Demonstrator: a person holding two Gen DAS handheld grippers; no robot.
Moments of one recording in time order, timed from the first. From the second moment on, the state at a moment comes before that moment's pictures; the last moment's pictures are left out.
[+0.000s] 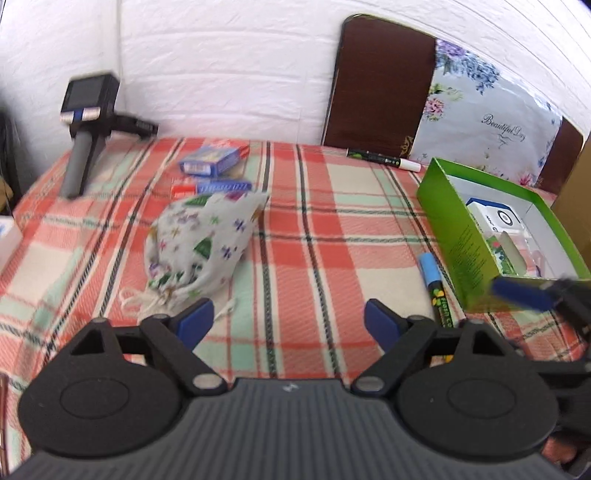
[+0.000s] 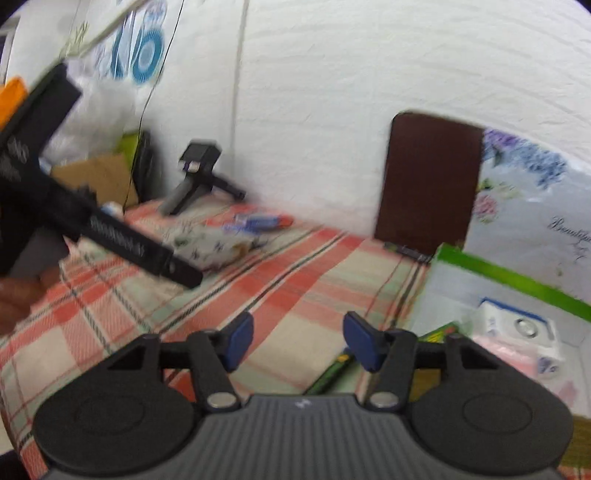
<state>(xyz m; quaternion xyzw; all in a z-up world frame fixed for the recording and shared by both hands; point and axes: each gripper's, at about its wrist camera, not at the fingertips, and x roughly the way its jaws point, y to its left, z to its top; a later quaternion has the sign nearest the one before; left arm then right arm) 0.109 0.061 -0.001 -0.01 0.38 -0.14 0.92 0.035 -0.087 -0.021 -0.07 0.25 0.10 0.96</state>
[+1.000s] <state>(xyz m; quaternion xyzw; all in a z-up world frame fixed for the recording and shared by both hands) 0.194 0.023 -0.049 -0.05 0.43 -0.18 0.88 0.125 -0.049 -0.078 -0.04 0.32 0.18 0.93</state>
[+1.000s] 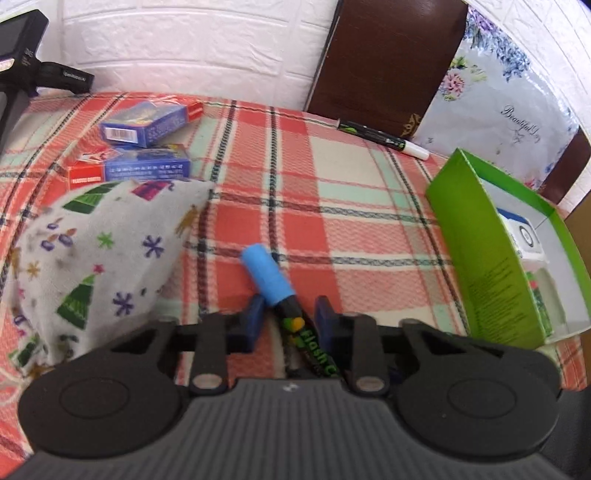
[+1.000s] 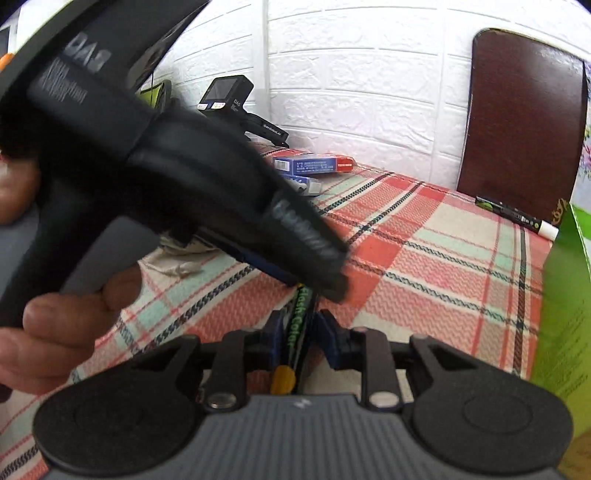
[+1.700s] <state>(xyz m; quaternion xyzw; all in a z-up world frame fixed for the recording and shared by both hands) 0.087 -0.045 0.001 -0.01 0.39 -0.26 0.89 -0.013 -0.108 -0.040 -0.04 0.25 0.12 0.96</state>
